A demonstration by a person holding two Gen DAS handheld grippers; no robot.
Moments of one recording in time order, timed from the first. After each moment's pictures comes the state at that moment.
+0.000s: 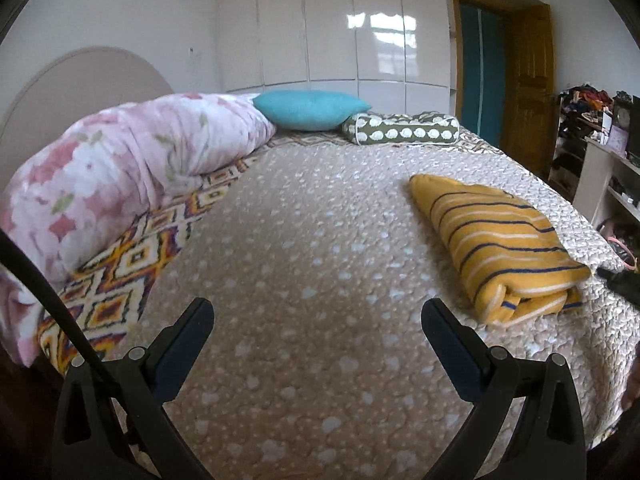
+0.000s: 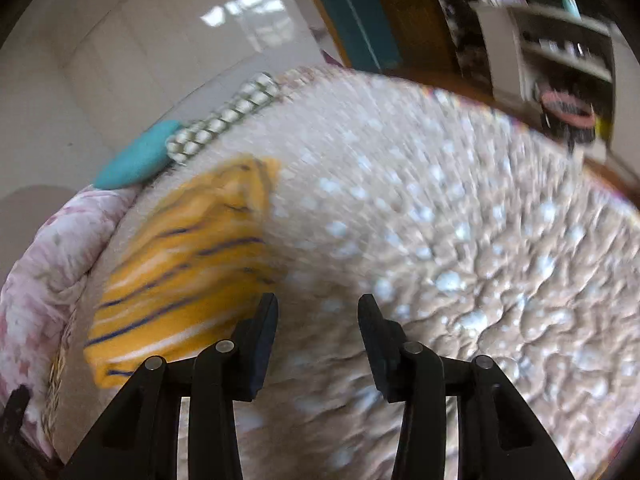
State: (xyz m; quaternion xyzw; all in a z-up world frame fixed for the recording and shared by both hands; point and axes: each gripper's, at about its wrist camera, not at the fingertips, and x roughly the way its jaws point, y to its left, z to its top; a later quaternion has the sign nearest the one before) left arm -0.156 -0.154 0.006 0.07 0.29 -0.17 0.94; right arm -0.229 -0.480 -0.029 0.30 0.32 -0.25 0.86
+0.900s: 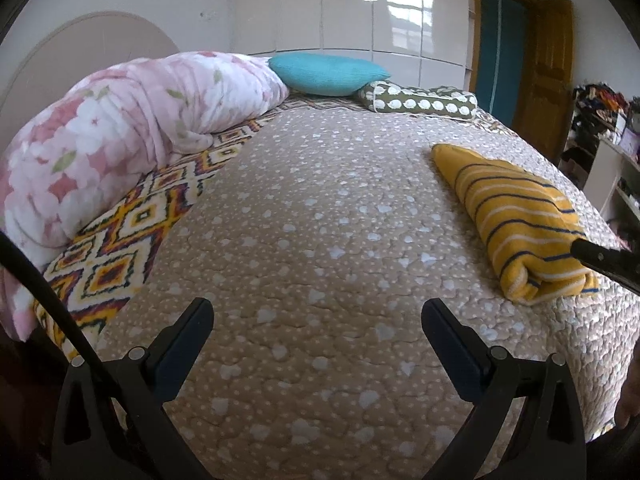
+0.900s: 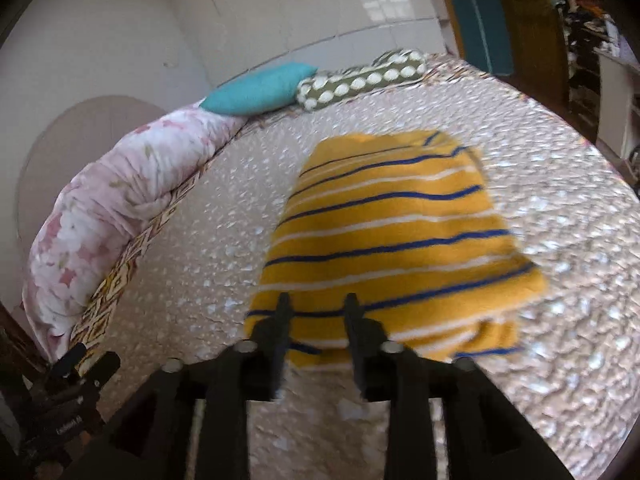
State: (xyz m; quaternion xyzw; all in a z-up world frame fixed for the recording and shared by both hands) left arm -0.141 -0.132 -0.016 0.07 0.35 -0.15 0.92; right arm -0.169 -0.392 -0.015 0.24 0.37 -0.10 0.89
